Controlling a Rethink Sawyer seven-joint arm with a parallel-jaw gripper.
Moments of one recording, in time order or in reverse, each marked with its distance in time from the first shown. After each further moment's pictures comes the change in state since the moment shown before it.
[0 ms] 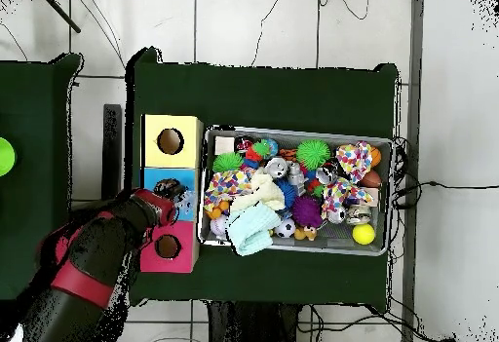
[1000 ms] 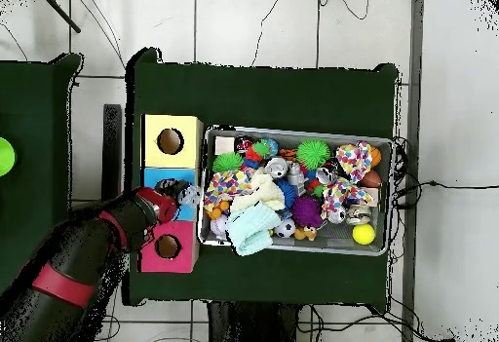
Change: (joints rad) arm 0.073 0.169 -0.141 -0.054 0.030 0.000 0.000
